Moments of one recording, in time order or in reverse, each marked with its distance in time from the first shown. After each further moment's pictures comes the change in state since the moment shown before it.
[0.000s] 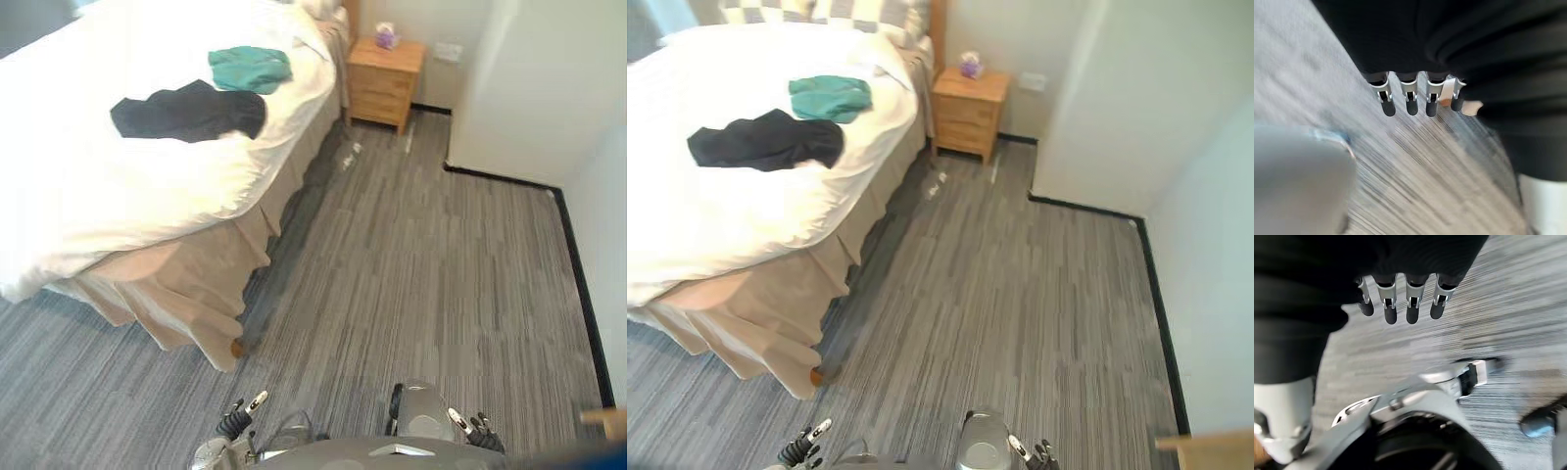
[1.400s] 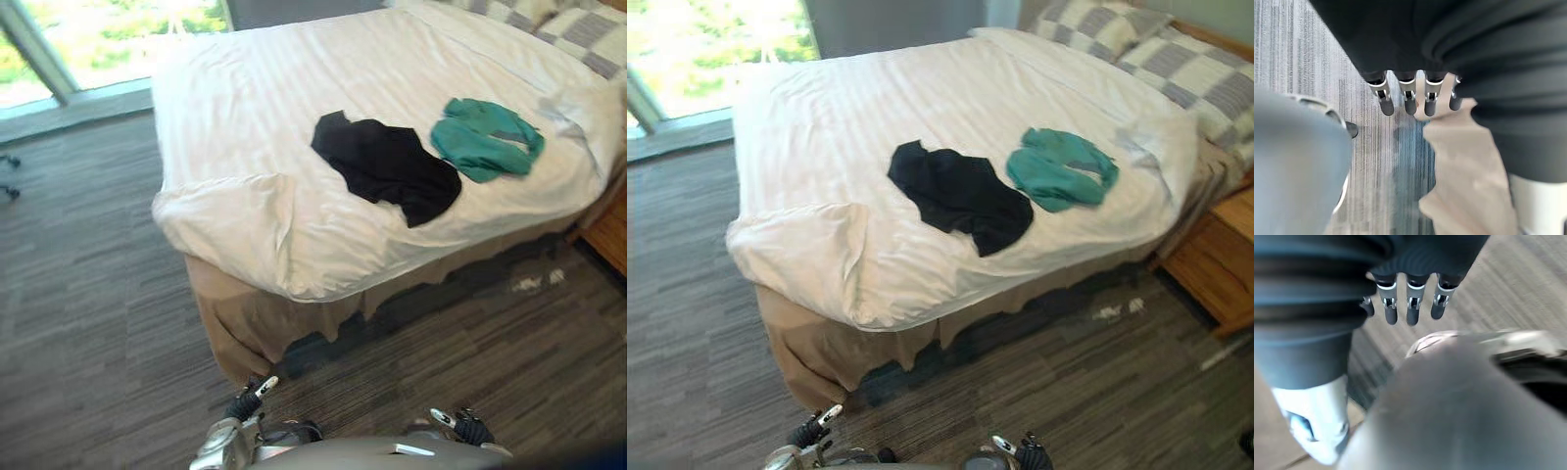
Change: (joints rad) left arm -0.012 0.041 0.018 -0.015 0.130 0.052 0.017; right arm -0.137 -0.089 0.174 0.051 0.006 0.187 0.008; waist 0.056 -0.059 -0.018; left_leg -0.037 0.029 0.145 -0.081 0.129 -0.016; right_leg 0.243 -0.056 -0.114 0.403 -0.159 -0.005
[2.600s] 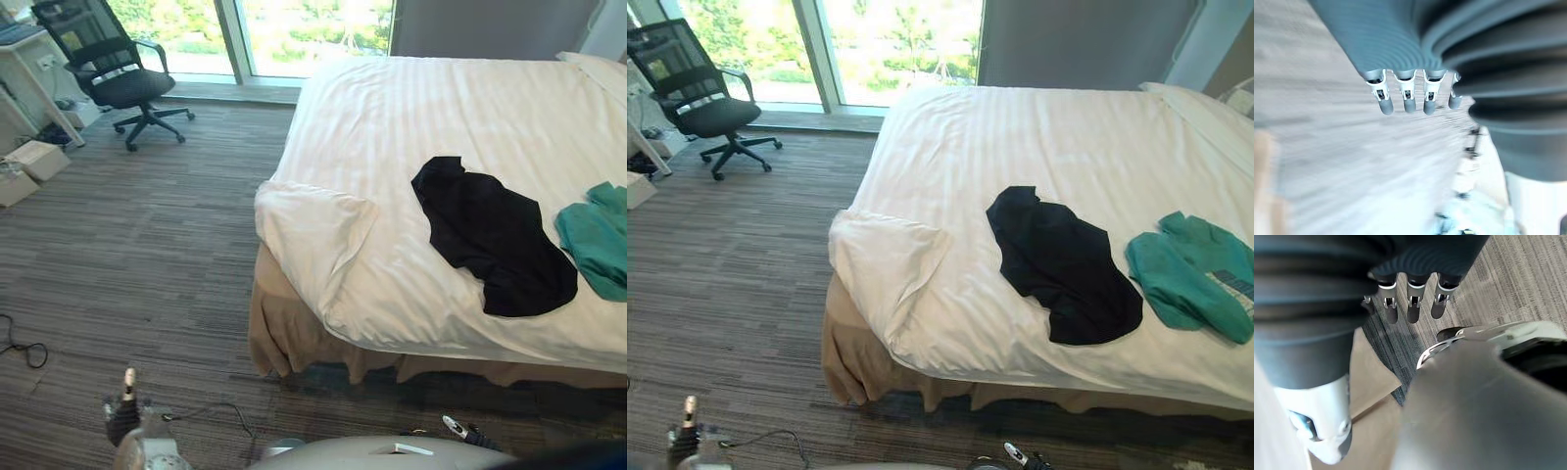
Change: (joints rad) left arm 0.037 0.069 0.470 -0.235 -0.675 -0.339 0.131; right arm 0.014 -0.025 -0.143 0.015 0.121 0.144 0.066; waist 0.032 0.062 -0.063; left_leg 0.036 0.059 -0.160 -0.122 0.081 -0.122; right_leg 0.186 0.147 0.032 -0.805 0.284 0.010
